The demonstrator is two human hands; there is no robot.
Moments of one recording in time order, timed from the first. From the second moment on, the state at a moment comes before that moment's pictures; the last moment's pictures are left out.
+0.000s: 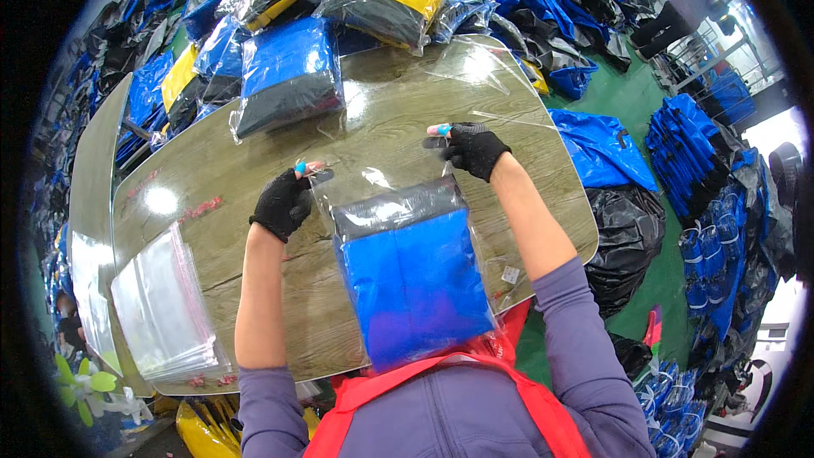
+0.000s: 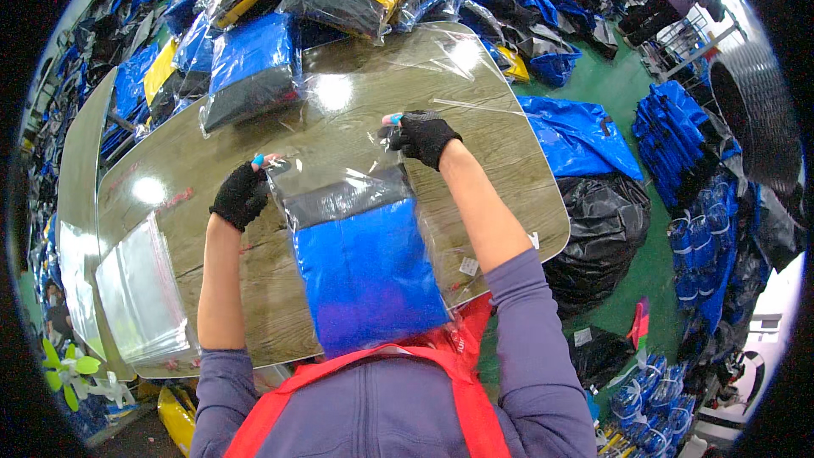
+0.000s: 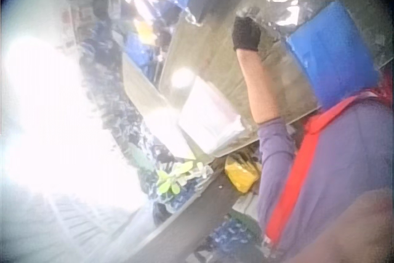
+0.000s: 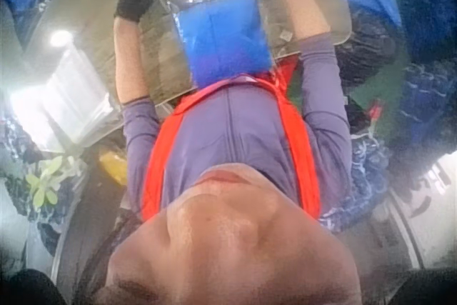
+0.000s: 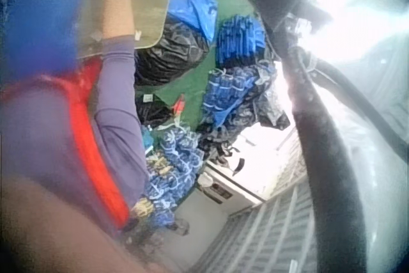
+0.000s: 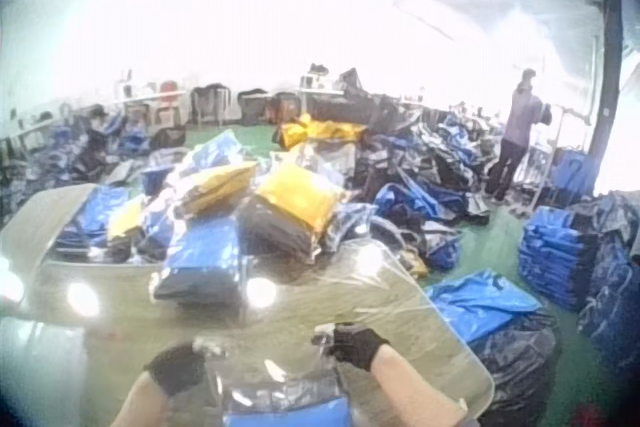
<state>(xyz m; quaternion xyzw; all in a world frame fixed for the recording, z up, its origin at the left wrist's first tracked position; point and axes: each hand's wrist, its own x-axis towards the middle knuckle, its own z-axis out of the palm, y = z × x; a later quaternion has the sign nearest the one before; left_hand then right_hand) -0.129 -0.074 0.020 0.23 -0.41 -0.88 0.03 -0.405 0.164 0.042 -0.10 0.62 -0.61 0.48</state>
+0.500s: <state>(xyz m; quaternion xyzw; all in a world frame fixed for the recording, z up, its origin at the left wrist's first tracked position) -0.184 -0.055 0.051 0.28 -0.59 -0.75 0.04 -0.393 0.214 0.052 -0.07 0.54 -0.67 0.50</state>
